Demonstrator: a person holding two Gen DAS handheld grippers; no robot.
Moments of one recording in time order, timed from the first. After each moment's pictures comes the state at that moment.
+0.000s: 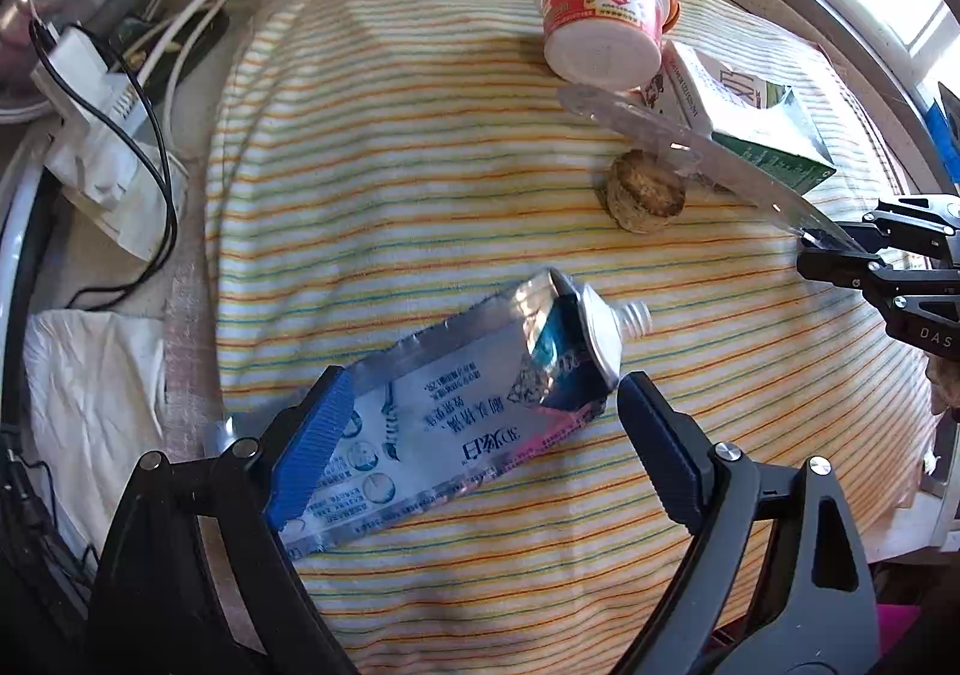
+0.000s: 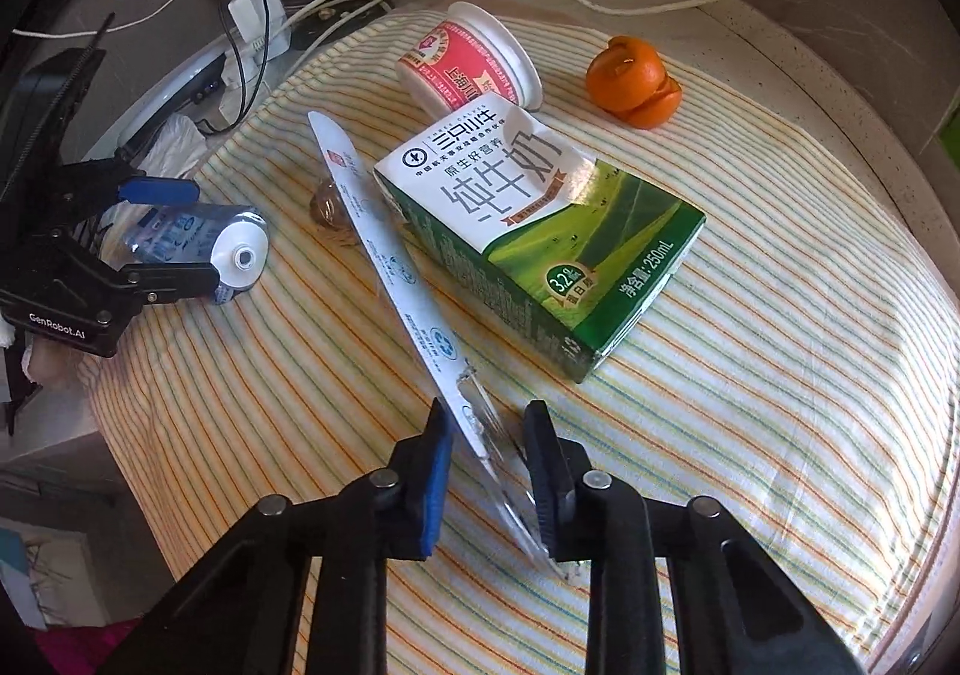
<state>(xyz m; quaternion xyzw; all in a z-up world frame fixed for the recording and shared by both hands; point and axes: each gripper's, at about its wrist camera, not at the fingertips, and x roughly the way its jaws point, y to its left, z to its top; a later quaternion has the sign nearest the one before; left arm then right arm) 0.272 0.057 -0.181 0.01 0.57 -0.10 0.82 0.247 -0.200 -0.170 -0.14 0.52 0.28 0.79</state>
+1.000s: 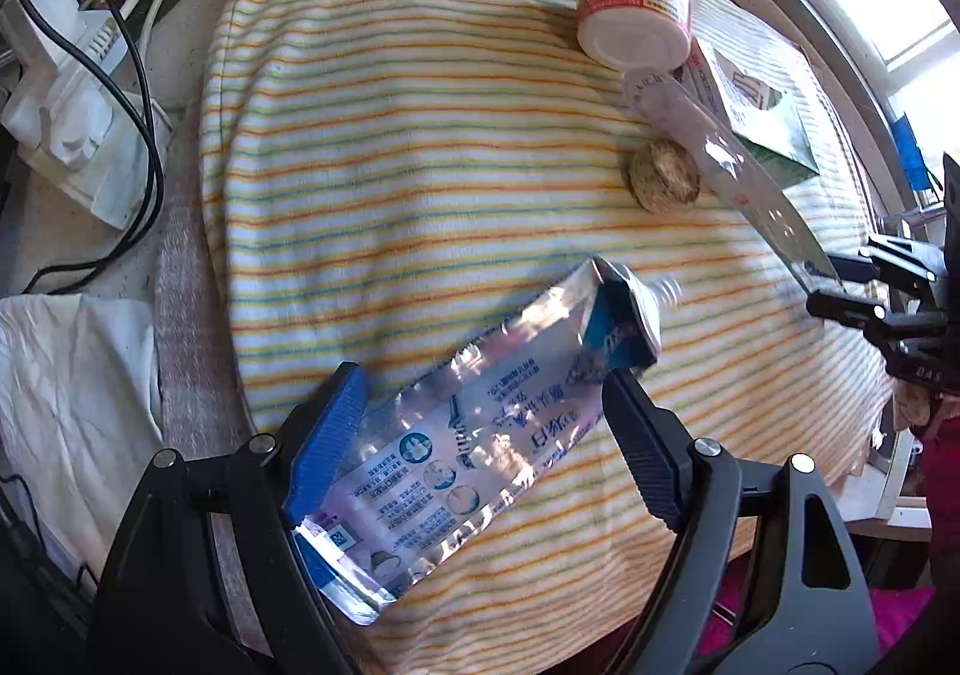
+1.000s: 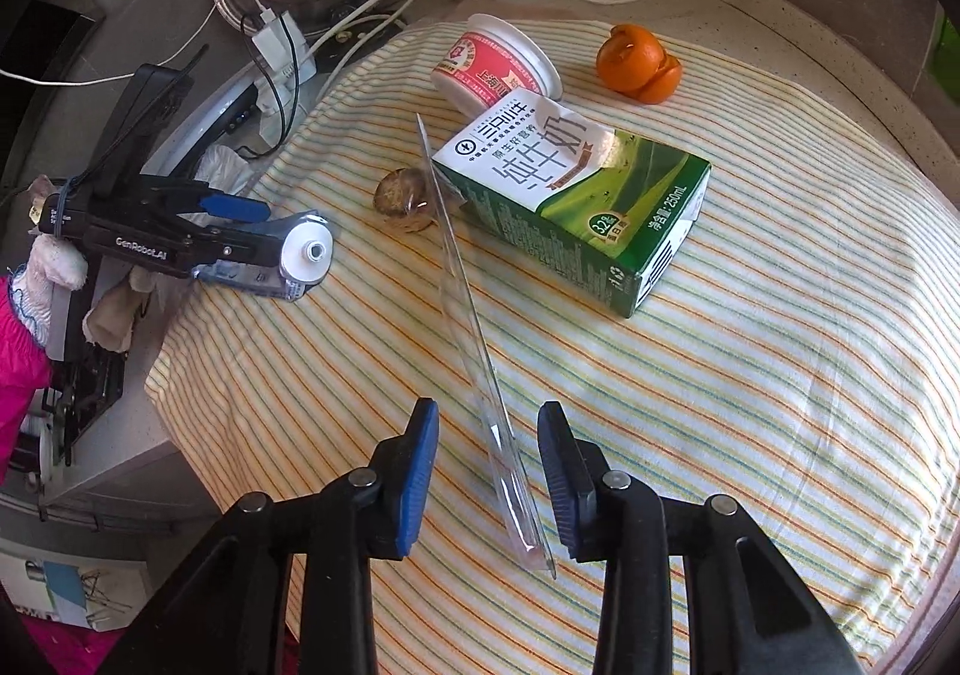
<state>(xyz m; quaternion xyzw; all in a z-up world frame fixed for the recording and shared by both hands) 0.300 0.096 -0.190 -0.02 0.61 -0.16 0.77 0.226 -0.210 -0.164 -0.08 0.54 0.30 0.78</state>
